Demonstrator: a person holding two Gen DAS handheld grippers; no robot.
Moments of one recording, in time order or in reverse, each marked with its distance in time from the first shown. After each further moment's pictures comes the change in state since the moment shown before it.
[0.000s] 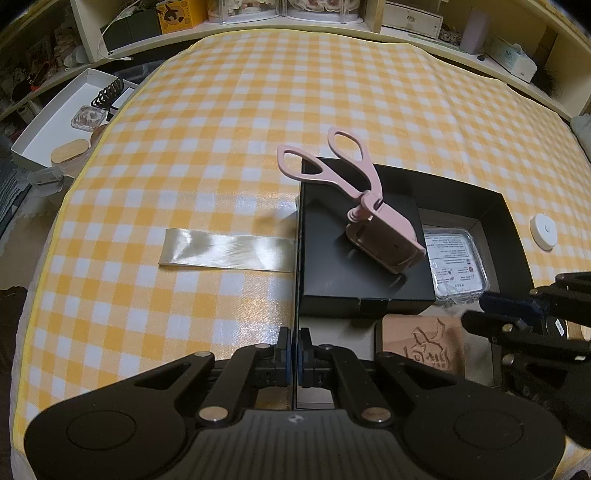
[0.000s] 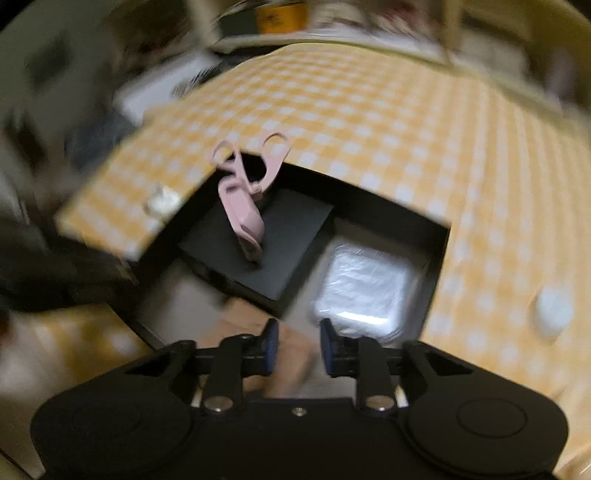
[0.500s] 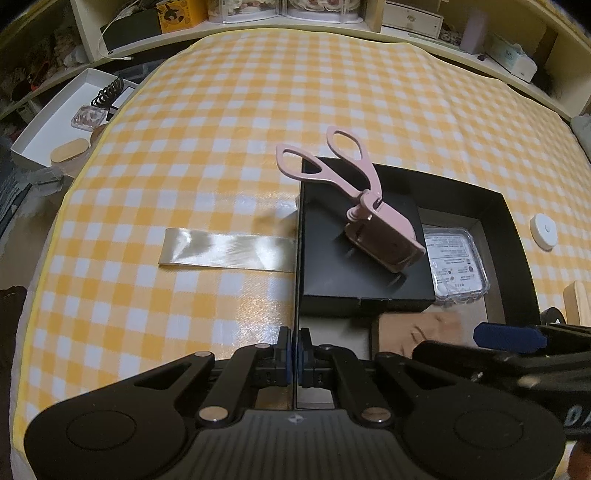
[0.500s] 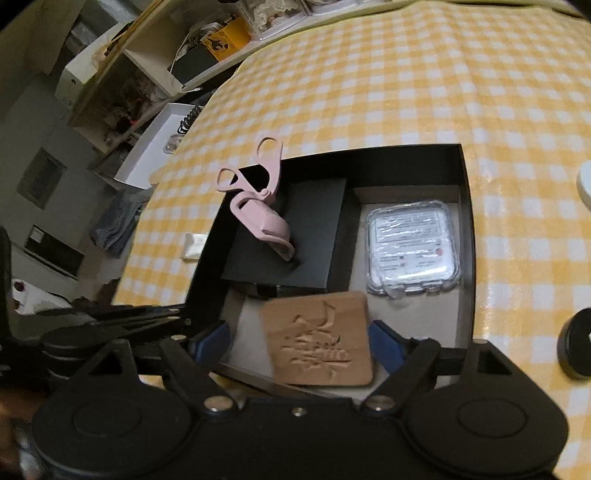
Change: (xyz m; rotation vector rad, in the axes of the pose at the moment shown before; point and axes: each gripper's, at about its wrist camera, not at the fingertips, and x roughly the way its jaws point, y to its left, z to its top) left arm 0.000 -0.002 -0.001 0.002 0.000 0.002; right arm 0.001 -0.029 -0.015 0.592 -0.045 0.315
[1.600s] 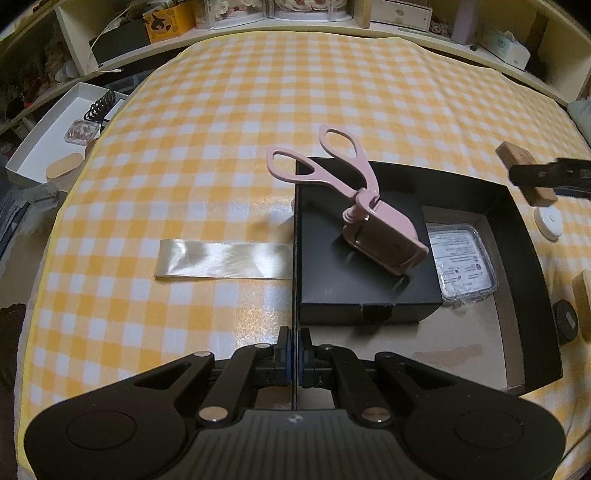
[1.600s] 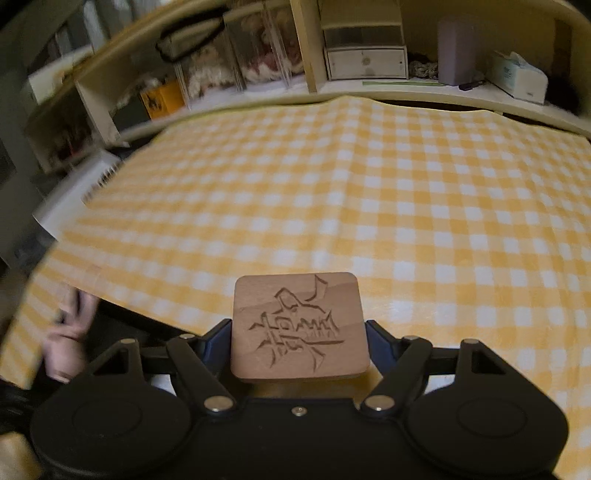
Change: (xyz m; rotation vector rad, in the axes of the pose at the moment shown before) left arm 0.007 -0.001 0.003 0.056 -0.009 0.009; right arm -0.036 -0.090 0.086 -0.162 -0.234 -0.233
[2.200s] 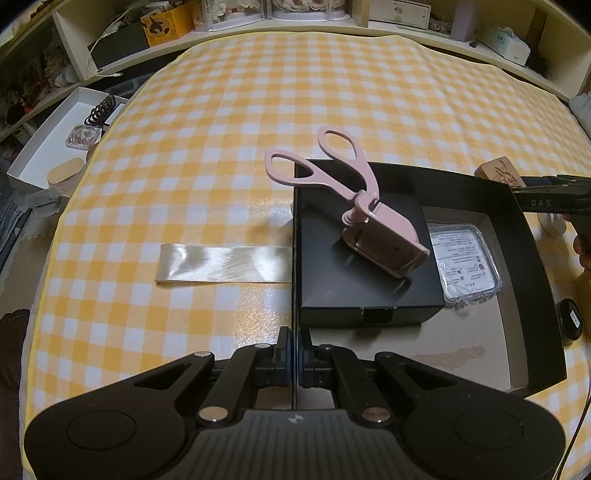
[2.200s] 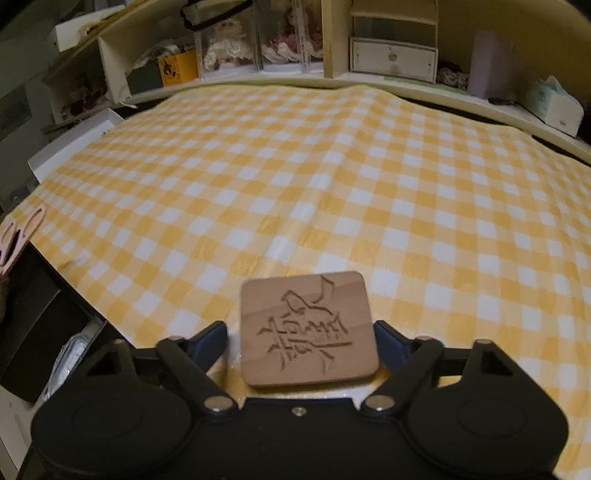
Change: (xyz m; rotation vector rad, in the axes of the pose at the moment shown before) left arm 0.001 -0.007 0.003 0.013 0.000 0.017; right arm 0.070 -0.042 -0.007 -0.239 0.006 -0.060
